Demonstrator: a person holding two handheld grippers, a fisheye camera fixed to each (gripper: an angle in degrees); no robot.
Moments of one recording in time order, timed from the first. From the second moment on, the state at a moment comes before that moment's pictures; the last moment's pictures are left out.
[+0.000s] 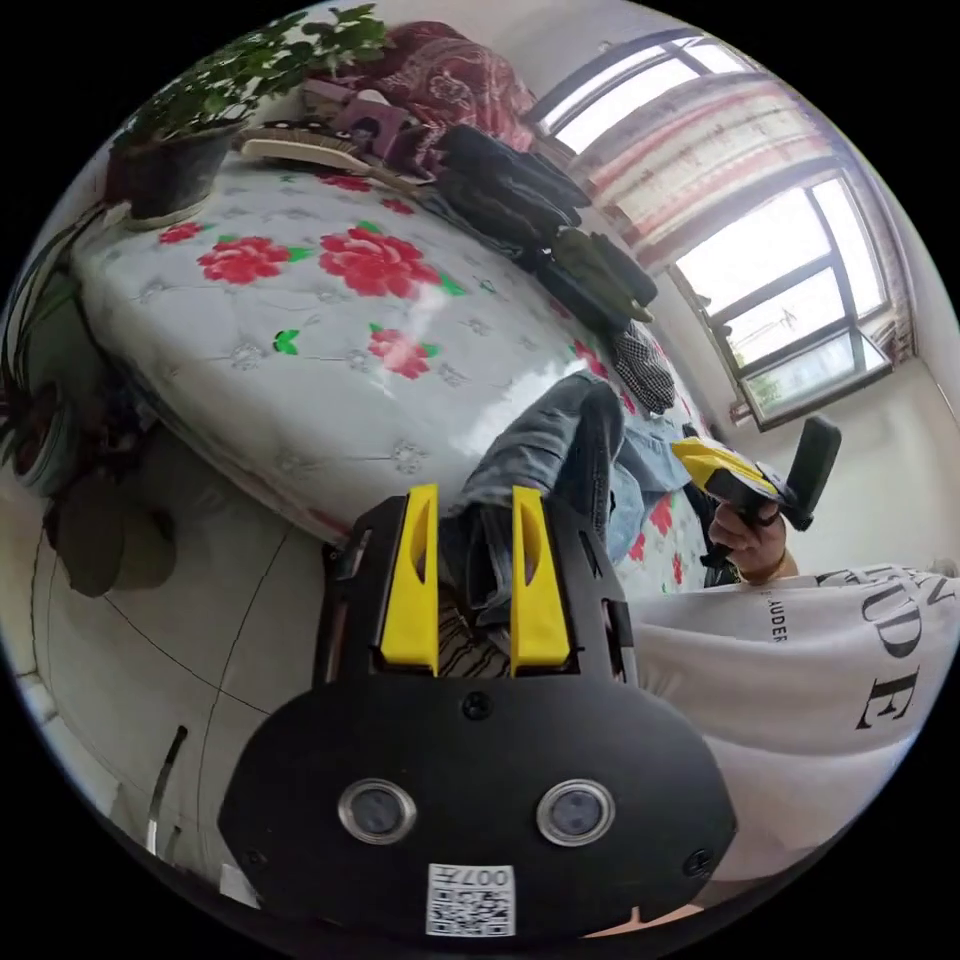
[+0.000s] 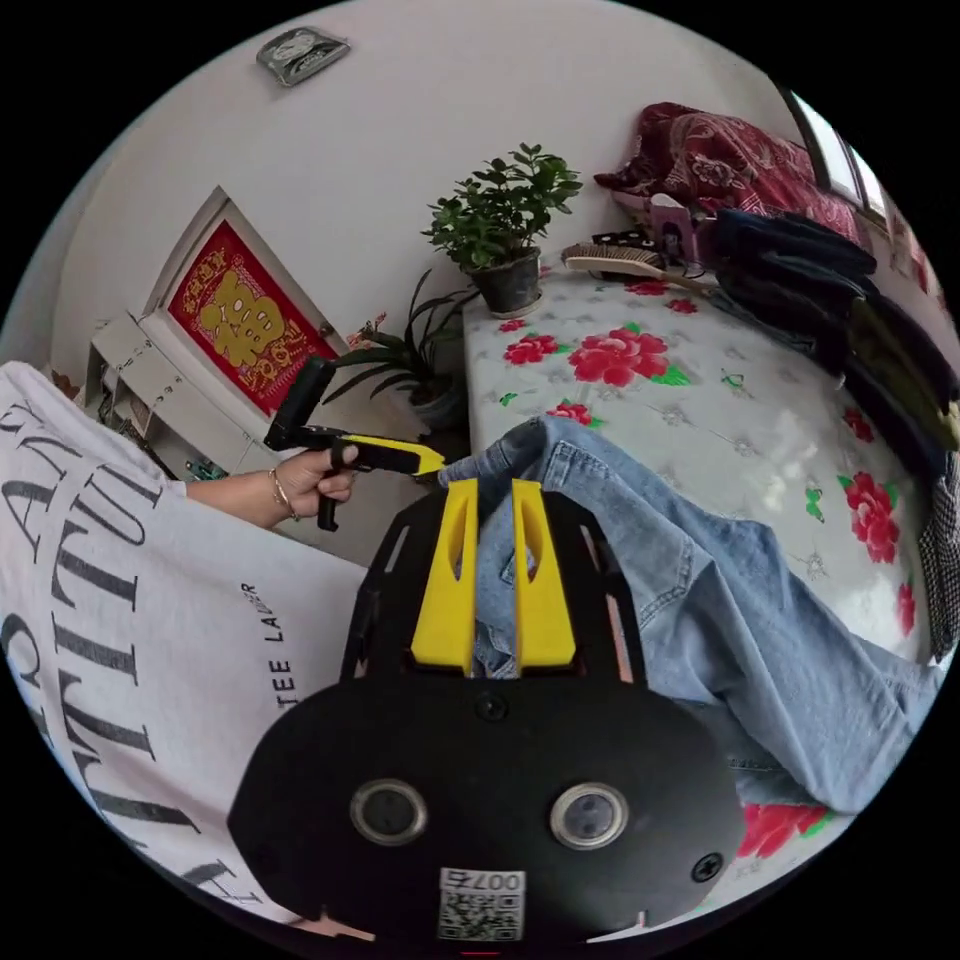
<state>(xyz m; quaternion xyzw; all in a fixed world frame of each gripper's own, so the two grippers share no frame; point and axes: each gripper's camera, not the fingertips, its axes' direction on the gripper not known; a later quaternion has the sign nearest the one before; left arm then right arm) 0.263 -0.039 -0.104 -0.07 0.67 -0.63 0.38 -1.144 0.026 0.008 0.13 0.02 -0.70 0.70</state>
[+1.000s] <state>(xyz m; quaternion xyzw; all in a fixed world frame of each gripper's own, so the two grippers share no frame) 0.237 -0.194 -0.011 -0.14 0.72 -0.42 0.54 -0.790 -0.227 -0.158 0.33 0.11 -0.07 0.93</state>
